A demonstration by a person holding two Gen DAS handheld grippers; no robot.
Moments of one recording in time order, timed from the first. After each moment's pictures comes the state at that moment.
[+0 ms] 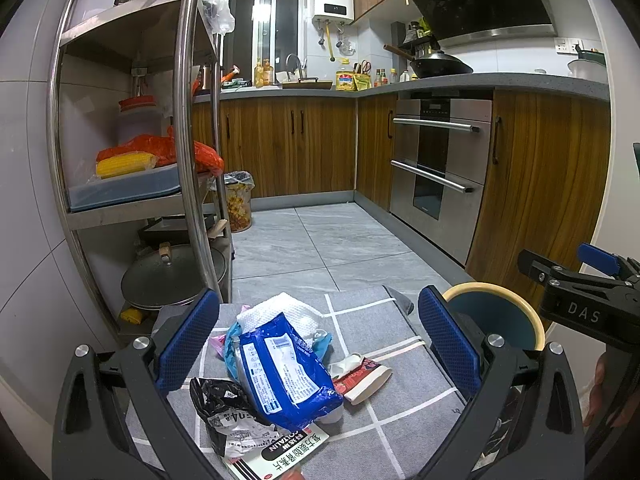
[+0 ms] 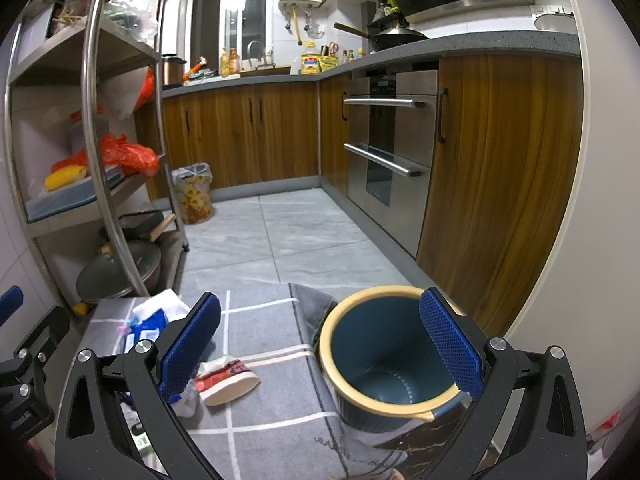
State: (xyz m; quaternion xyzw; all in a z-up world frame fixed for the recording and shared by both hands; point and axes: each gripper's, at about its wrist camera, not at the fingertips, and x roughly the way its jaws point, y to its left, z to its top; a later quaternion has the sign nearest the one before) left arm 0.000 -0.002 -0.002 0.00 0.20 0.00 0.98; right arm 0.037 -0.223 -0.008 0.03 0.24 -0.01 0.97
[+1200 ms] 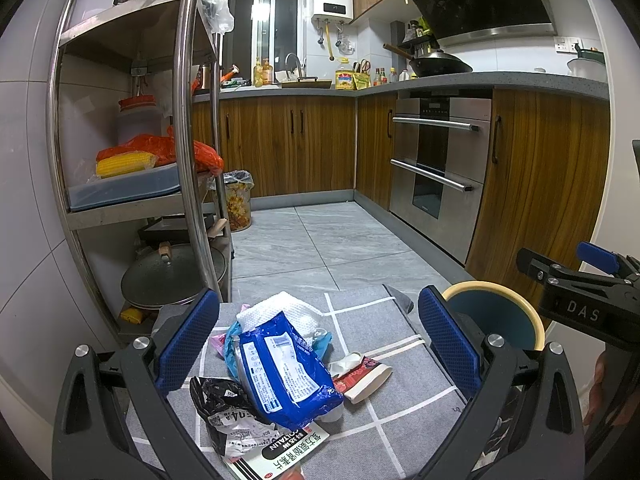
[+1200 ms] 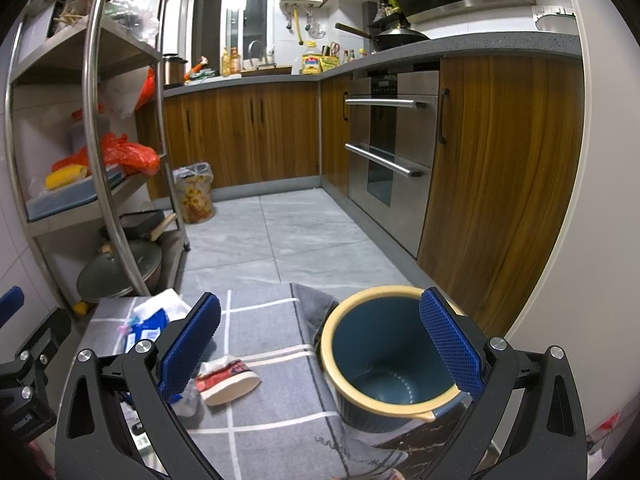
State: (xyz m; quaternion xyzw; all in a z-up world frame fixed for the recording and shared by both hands) left arm 0.000 -0.003 -0.002 0.00 0.20 0.00 0.98; right arm 0.038 -0.223 -0.010 0.02 0.24 -0.01 0.97
